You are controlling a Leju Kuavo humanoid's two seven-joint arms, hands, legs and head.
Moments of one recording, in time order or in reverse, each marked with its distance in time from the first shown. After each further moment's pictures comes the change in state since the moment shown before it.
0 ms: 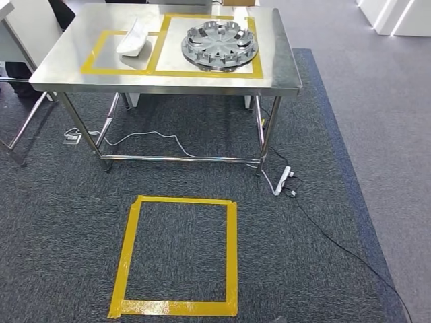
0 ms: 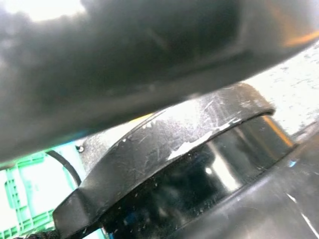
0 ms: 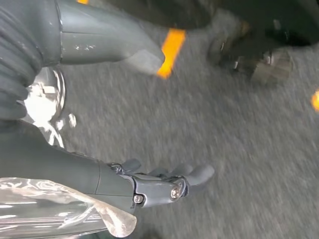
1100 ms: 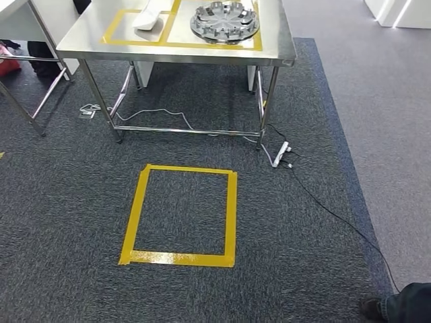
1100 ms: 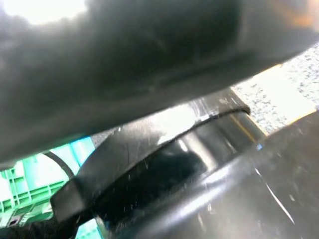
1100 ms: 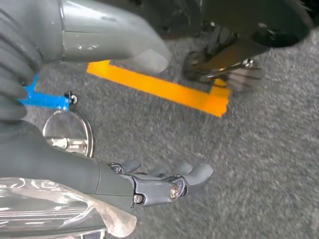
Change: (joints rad) left arm 0.006 -0.016 0.001 0.002 -0.020 0.053 -0.054; right arm -0.003 -0.017 -0.108 0.002 -0.111 0.073 -0.029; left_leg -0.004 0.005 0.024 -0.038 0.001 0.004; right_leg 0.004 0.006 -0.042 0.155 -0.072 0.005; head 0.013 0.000
